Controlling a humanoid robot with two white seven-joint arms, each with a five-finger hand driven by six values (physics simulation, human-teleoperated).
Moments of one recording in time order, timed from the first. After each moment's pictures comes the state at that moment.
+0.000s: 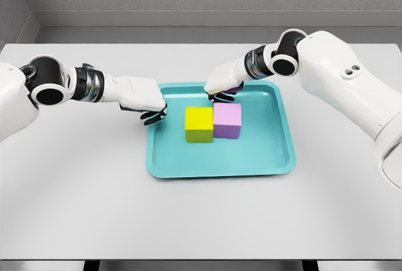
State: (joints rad) left arm -0.98 0.63 -1.05 -1.34 -0.45 -0.61 -0.61; right arm -1.21 -0.25 1.29 -0.81 0.47 -0.61 0.61
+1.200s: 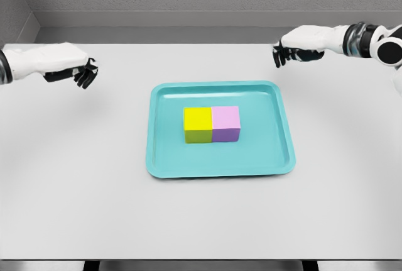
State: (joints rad) left arm -0.78 0.79 -0.60 -1.17 -0.21 -0.61 -0.61; right arm -1.02 -0.52 0.73 -0.83 0.48 -0.61 0.61
